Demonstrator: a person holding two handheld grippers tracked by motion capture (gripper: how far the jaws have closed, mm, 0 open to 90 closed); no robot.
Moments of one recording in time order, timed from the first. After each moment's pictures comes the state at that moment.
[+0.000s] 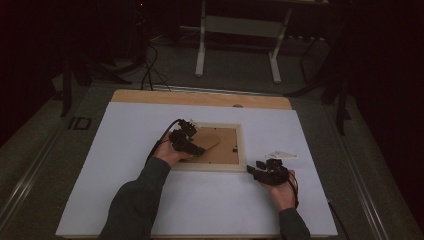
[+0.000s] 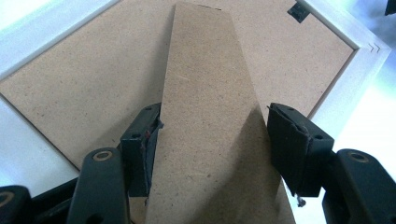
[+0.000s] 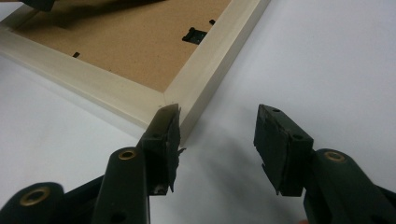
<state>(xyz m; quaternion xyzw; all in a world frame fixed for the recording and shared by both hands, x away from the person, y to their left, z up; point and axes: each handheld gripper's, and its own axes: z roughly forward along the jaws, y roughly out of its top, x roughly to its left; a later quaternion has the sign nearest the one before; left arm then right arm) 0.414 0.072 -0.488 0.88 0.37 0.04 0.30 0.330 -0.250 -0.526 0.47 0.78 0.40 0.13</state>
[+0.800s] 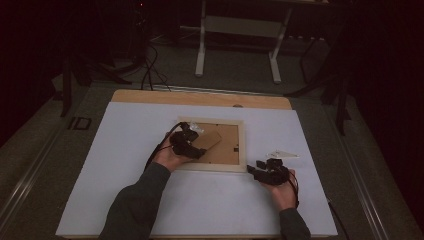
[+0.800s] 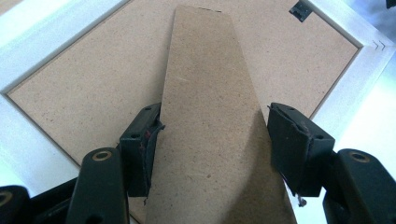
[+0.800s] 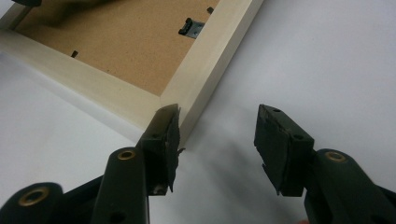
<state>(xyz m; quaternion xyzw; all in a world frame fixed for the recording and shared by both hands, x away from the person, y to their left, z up) 0.391 0.065 -0.479 0.88 0.33 0.13 0.31 0.331 -0.250 -0.524 0.47 0.78 0.40 0.13</state>
